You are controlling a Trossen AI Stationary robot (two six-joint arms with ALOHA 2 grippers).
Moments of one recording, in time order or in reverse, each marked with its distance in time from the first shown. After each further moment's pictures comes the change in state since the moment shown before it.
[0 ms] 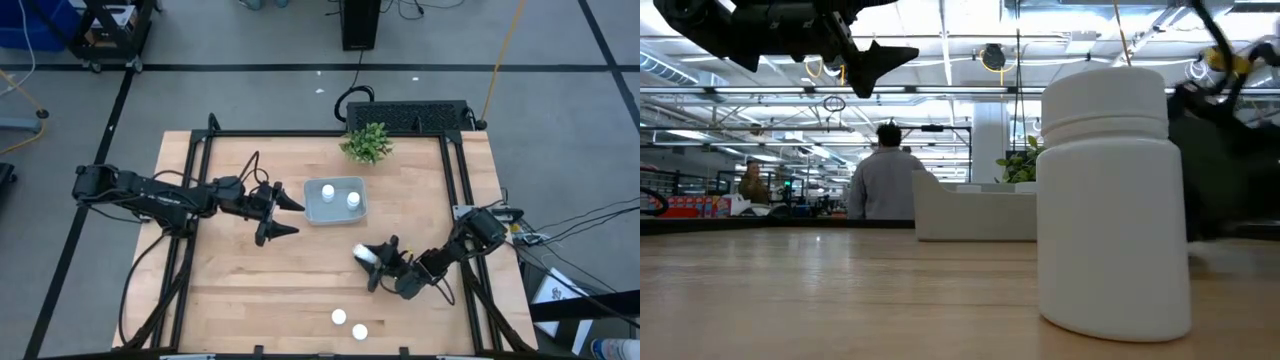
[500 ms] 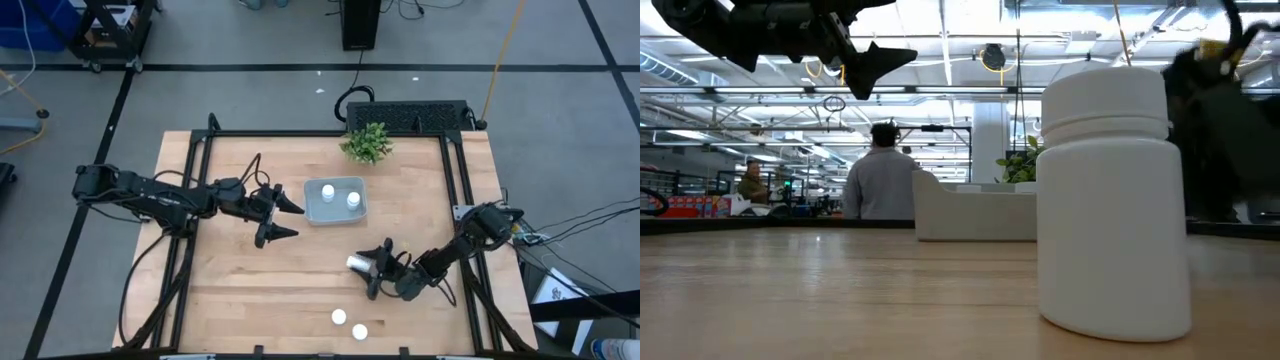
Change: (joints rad) left arm -0.014 0.000 0.000 -0.020 0.001 0.000; right arm 0.005 -0.091 0.038 -0.048 -0.126 -0.168
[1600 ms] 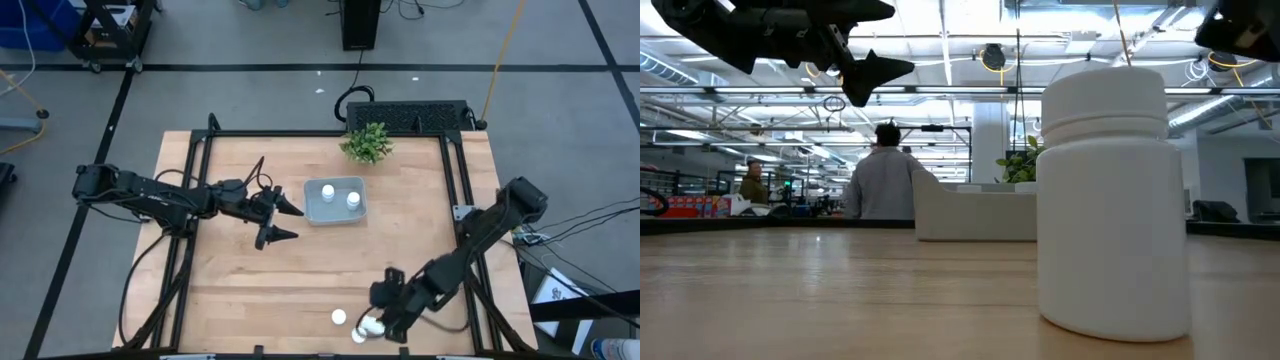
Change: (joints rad) left arm -0.005 0.000 0.000 -0.059 -0.001 0.026; right arm 0.067 -0.302 0.693 -1.577 -0.848 0.372
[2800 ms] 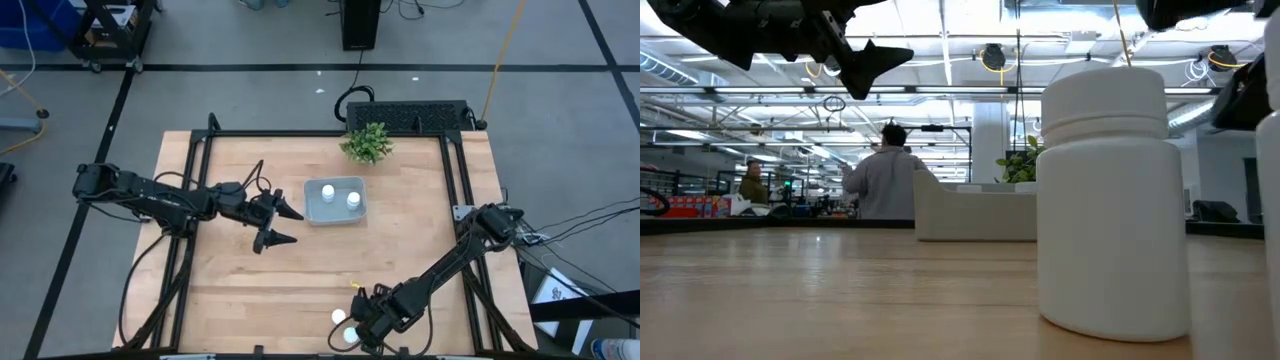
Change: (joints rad) left arm -0.038 0.000 0.000 0.023 0.001 0.002; right arm -0.032 0.313 0.185 -0.041 -0.117 0.152
